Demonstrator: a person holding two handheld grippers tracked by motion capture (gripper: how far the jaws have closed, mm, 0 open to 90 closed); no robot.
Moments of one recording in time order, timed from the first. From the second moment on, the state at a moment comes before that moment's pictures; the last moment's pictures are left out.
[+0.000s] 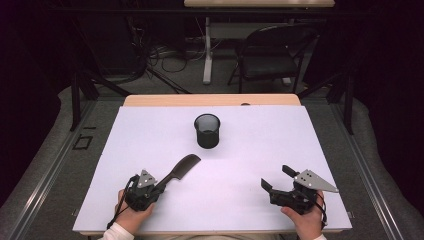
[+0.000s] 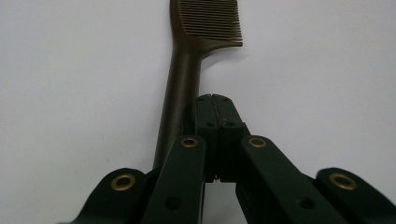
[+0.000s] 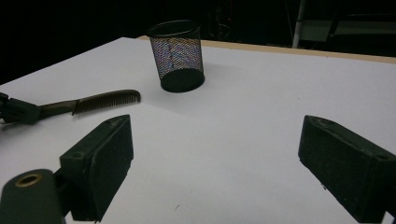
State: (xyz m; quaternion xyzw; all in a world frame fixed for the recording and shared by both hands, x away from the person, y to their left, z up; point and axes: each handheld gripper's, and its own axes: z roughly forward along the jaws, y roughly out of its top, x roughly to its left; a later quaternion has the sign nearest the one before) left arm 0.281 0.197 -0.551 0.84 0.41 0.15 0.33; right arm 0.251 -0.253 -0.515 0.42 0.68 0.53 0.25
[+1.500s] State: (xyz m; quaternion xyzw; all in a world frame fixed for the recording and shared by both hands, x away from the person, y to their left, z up) left arm 0.278 0.215 -0.542 0.81 0.43 0.15 0.37; right arm 0.252 -0.254 -0.516 0.42 0.69 0.53 0.25
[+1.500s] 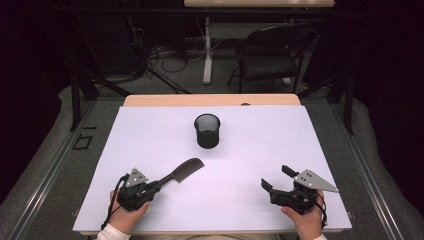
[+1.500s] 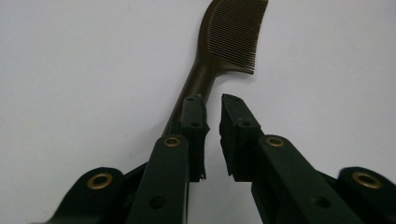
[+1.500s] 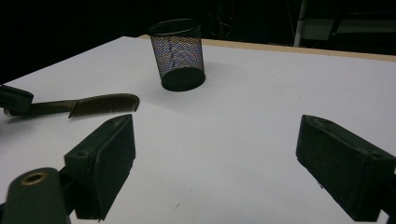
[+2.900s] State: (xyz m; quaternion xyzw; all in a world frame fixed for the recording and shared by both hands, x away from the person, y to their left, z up) left arm 0.287 0.242 -0.533 0.78 0.45 0.11 0.43; right arm 0.253 -0.253 -0.518 0.42 0.69 0.53 0.24
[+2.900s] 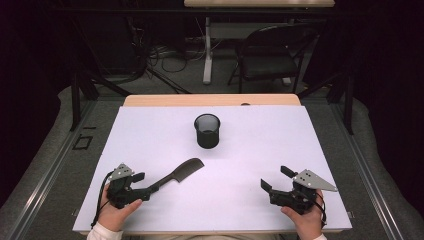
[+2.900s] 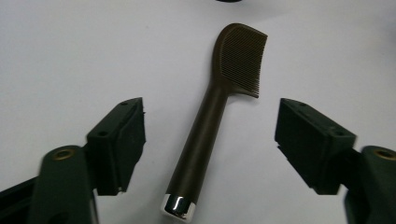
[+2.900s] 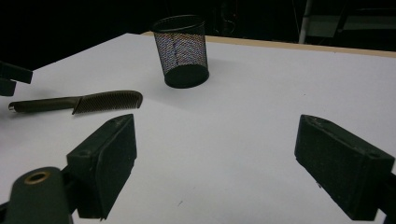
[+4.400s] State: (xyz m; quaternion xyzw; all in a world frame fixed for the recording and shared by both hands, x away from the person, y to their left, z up) left arm 0.311 0.233 -0.488 0.84 0.40 0.10 0.35; right arm 0.255 -0.254 -0.520 0.43 0.69 0.54 0.23
